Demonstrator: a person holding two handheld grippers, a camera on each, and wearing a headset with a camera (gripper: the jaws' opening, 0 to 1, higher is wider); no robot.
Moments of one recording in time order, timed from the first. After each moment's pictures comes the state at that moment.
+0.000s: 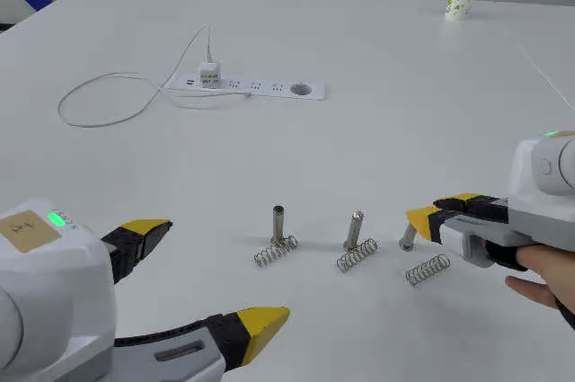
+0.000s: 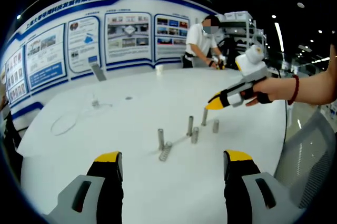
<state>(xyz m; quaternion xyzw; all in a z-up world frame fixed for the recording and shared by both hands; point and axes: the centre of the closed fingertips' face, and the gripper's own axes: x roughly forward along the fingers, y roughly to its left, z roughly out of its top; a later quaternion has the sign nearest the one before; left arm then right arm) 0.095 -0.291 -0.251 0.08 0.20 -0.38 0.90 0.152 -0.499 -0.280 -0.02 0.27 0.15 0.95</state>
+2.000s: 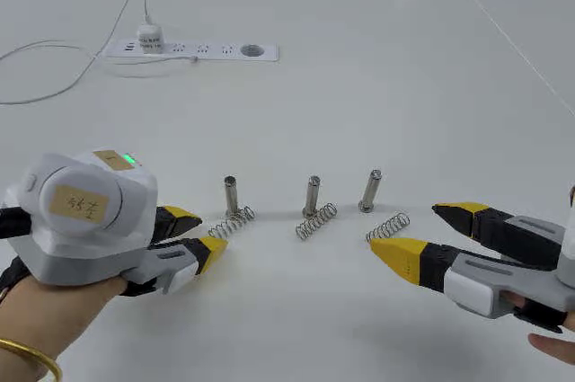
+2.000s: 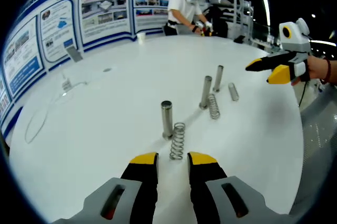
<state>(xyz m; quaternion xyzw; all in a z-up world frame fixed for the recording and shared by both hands) 0.155 -0.321 -0.343 0.15 0.29 -0.43 0.84 0.088 -0.491 -0.284 0.07 0.24 0.20 0.95</state>
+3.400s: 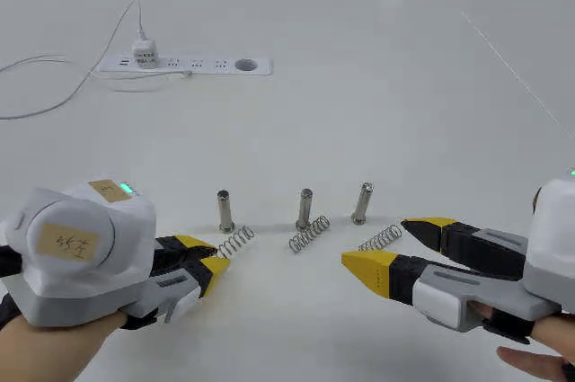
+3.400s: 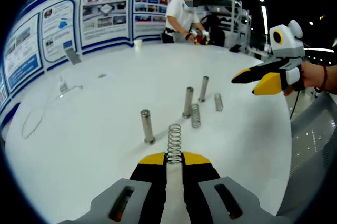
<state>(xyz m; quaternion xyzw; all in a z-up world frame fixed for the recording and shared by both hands) 0.132 -0.336 -0.324 0.11 0.27 -0.45 0.84 0.087 -0.459 -0.272 0.09 0.24 0.22 0.94</state>
